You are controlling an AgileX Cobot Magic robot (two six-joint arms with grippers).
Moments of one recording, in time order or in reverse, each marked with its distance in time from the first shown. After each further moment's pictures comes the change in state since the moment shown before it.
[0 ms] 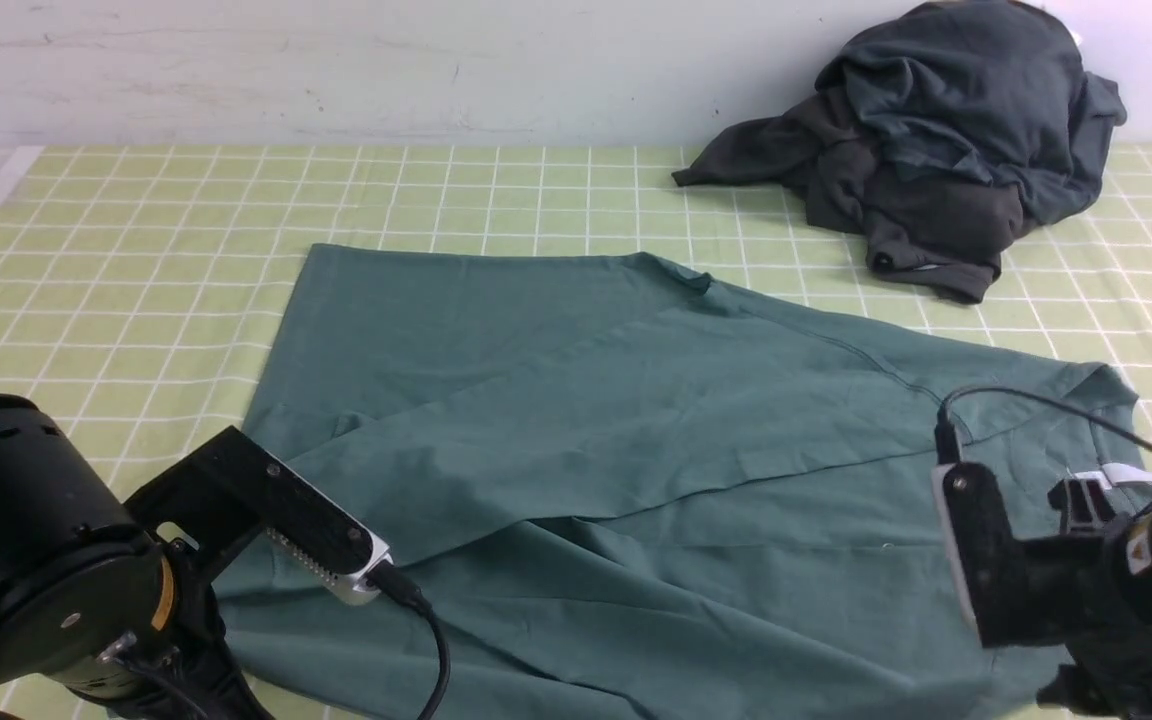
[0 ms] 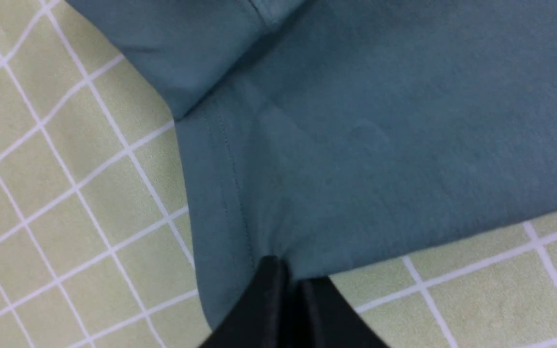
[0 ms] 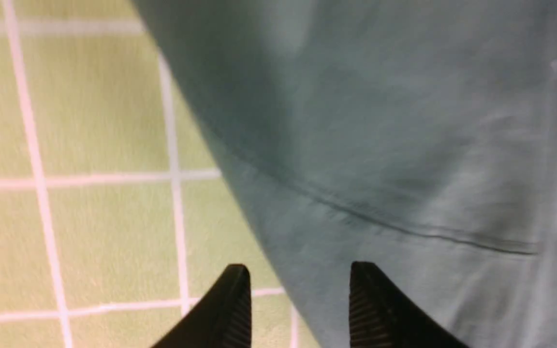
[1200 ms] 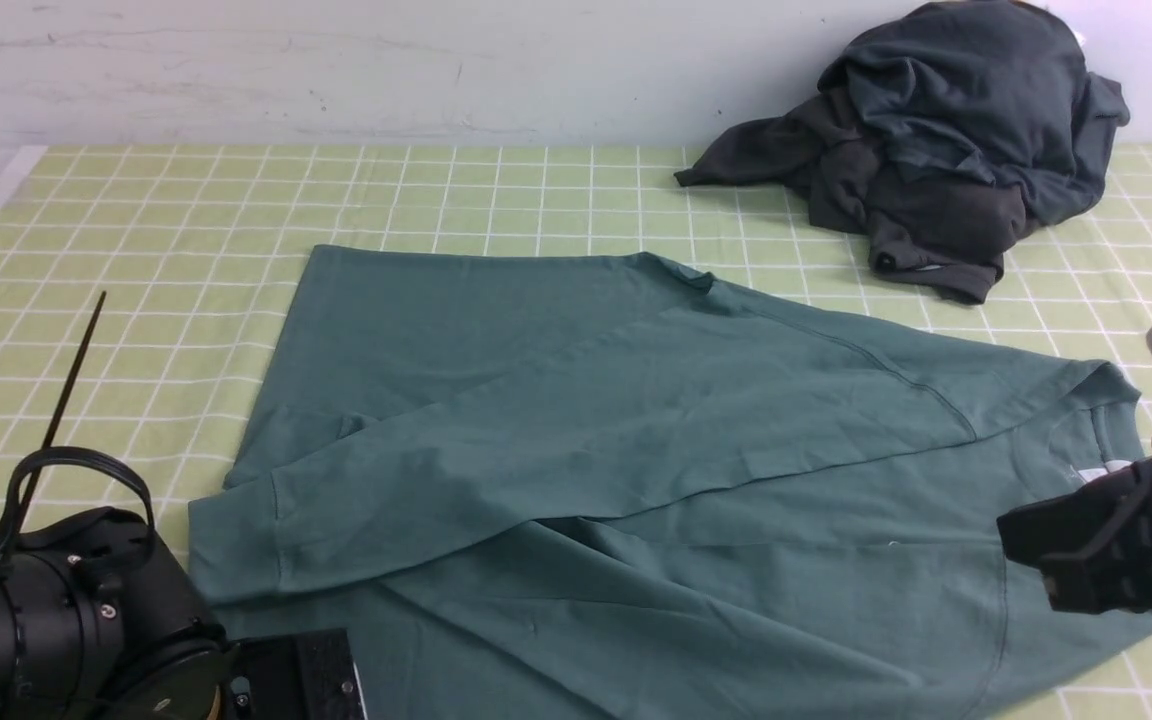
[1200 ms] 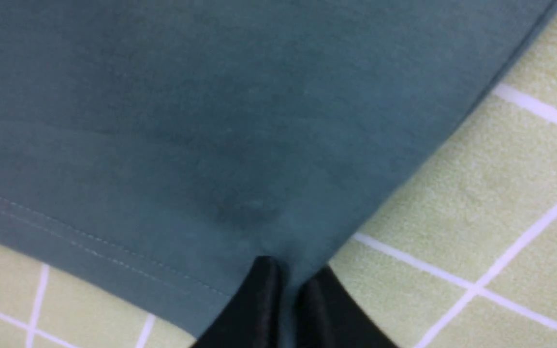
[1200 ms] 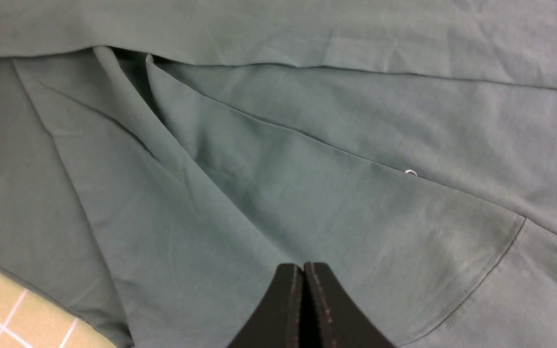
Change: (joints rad) right arm -0.108 -0.435 0.003 0.602 0.011 0.735; left arm -0.012 0.188 0.135 -0.055 -0.125 0.575
